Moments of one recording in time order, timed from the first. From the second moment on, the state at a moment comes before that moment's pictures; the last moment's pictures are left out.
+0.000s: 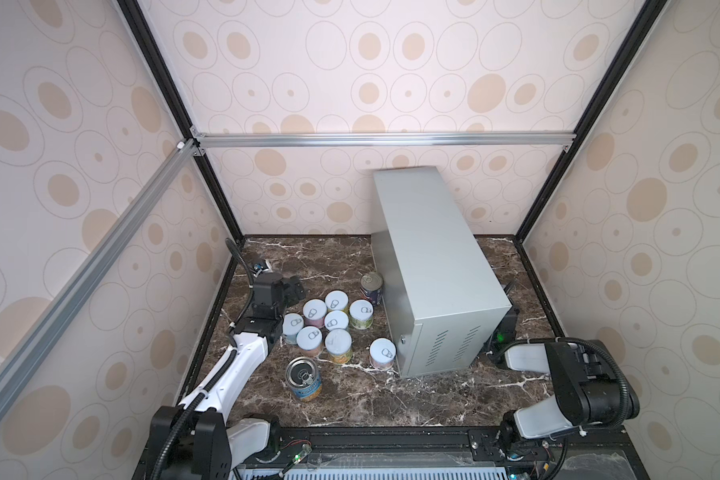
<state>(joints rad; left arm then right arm) -0.12 1.13 0.71 -0.11 -0.25 -0.43 0.07 1.48 0.39 0.64 0.35 0.07</state>
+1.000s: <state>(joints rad) -0.56 0.96 0.70 -0.65 -0.20 -0.62 0.04 1.06 1.07 -0.55 0.40 0.19</state>
